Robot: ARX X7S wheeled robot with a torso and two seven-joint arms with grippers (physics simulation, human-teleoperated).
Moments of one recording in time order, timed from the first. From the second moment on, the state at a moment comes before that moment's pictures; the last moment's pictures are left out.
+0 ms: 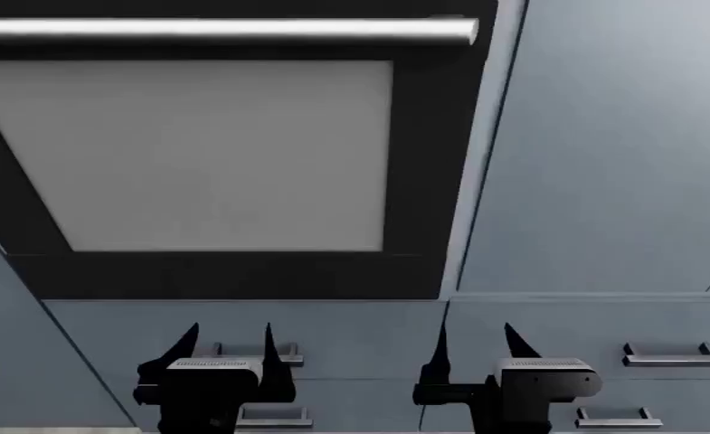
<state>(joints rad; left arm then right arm) 0.00 0.00 0.00 0.00 0.00 0.00 0.00 0.00 0.00 0.00 0.00 0.00 0.00 0.00</state>
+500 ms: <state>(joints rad) -0.02 -0.05 0.06 -0.01 -0.07 -0.01 -0.03 0.01 0.05 -0.06 0.01 0.05 0.01 0.06</state>
